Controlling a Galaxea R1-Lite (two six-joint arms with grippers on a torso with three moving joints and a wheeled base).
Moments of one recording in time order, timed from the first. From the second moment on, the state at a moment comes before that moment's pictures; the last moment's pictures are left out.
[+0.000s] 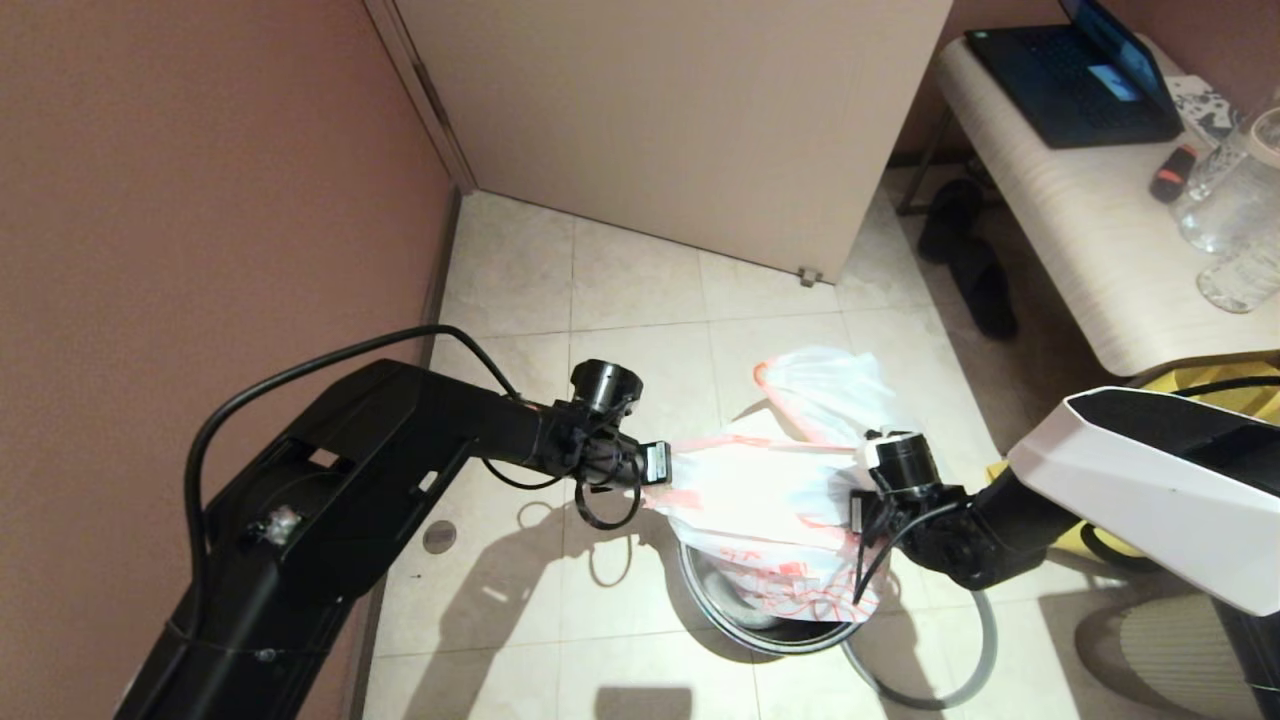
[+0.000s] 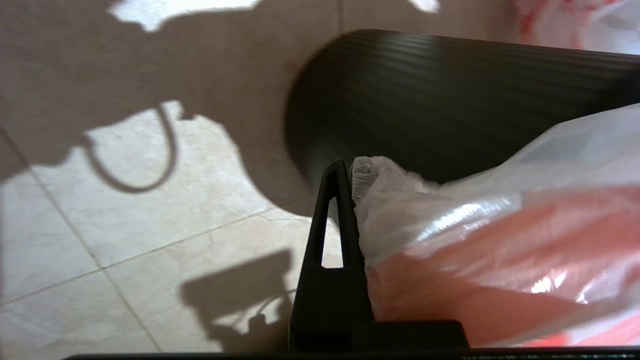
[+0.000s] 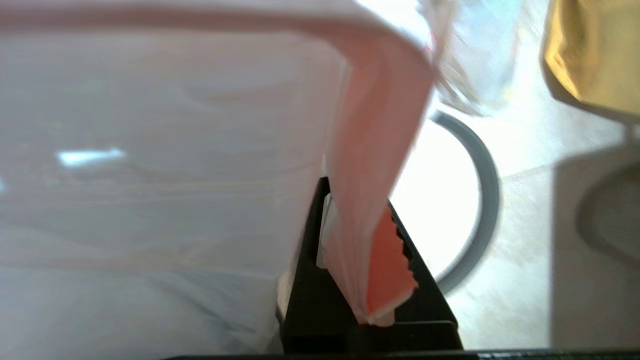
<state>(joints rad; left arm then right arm) -0.45 2.50 -1.78 0.06 -0.15 -0.35 0.34 2.47 -1.17 -0.58 -0.41 0.28</state>
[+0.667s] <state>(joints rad) -0.34 2.30 -1.44 0.07 -0.33 -0.20 0.55 2.55 -1.39 -0.44 -0.25 0.25</state>
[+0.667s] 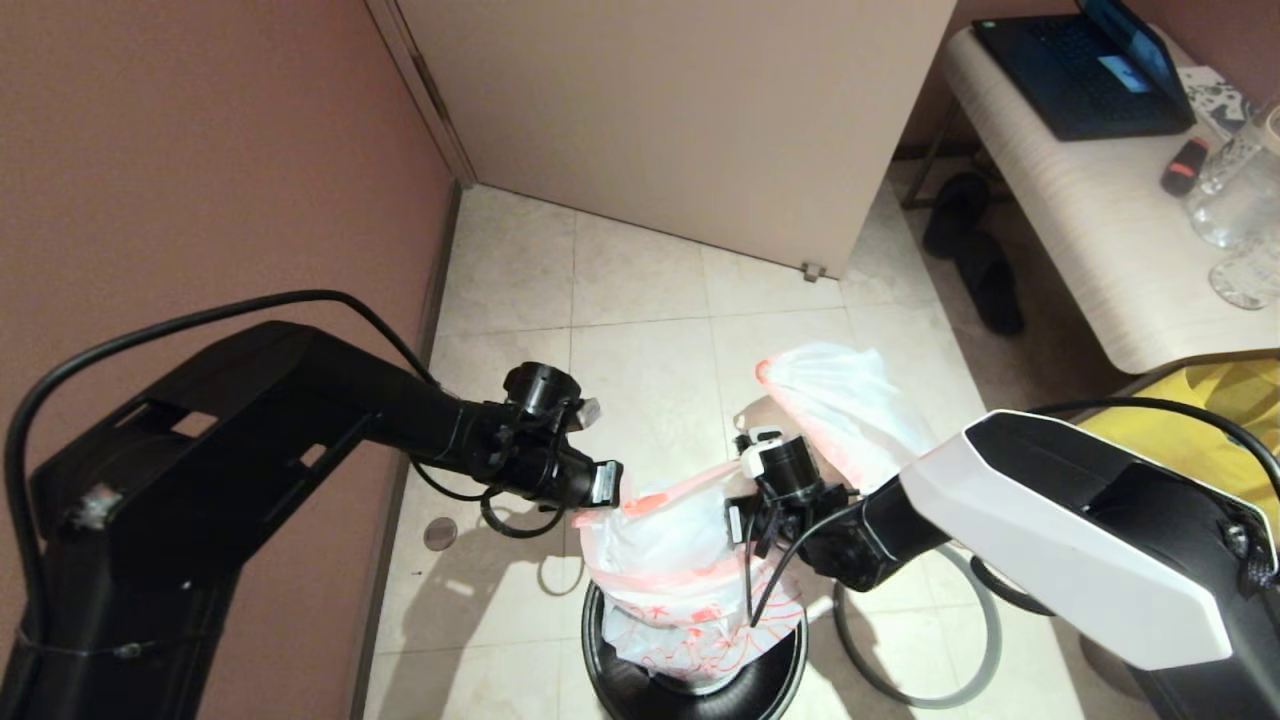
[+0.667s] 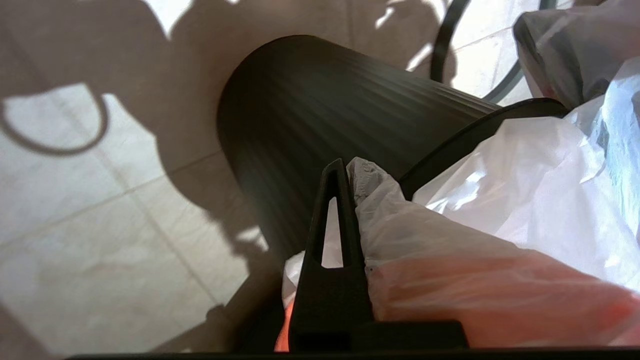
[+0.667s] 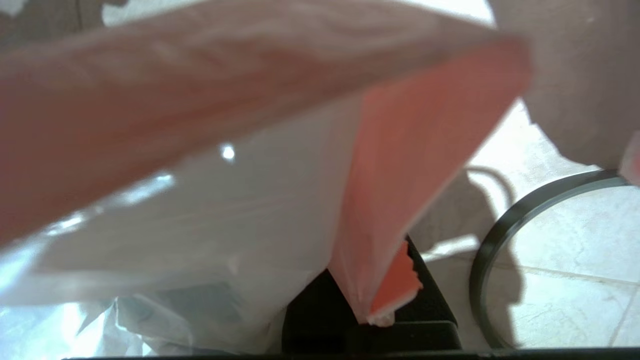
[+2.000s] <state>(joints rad) -0.35 2.17 -1.00 0.09 -0.13 -0.19 0.61 2.43 -1.05 -0.24 -0.40 0.19</state>
